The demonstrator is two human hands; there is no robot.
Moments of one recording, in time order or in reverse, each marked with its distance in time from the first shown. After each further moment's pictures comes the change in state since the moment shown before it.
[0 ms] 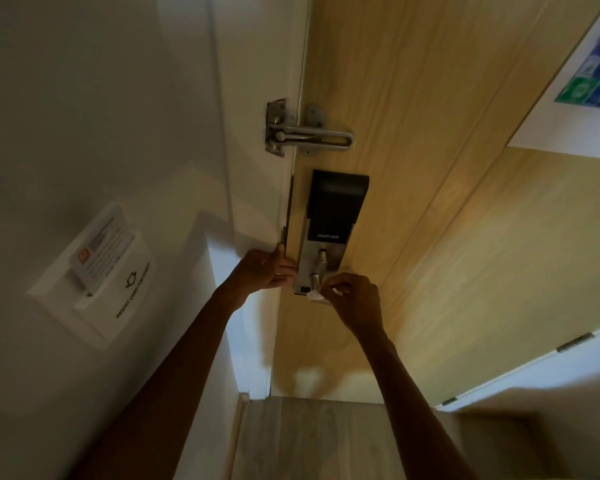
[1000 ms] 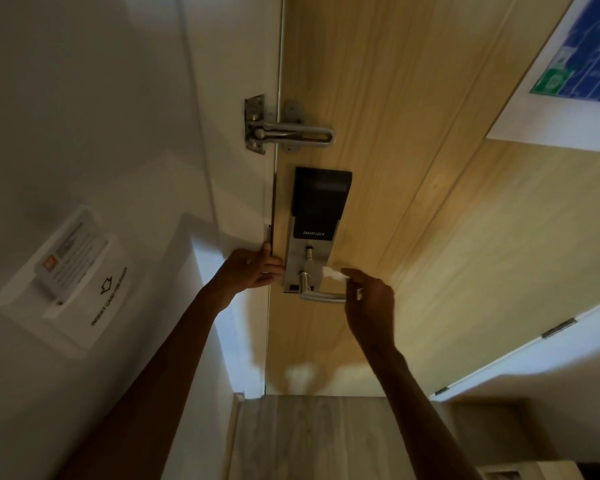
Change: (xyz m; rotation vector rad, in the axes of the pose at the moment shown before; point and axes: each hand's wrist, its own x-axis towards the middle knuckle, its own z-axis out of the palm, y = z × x) left_hand -0.002 0.001 -0.001 -0.043 -0.018 0.037; right_hand -0.024 0.010 -0.027 -0.081 0.315 -0.182
